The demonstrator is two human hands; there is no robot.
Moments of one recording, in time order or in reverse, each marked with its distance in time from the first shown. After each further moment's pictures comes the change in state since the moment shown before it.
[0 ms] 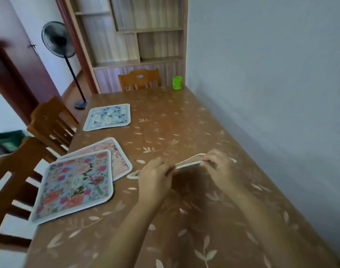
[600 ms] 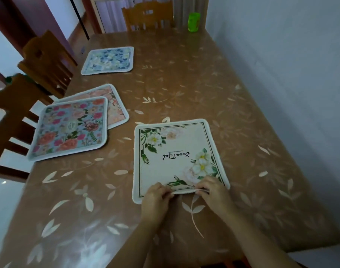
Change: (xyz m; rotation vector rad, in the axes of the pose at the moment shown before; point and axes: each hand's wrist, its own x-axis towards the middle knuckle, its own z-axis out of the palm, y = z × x) left_hand -0.176 -0.012 0.114 -0.101 -0.290 -0.512; right_hand -0.154 0.110 0.079 0.057 -0.476 0.175
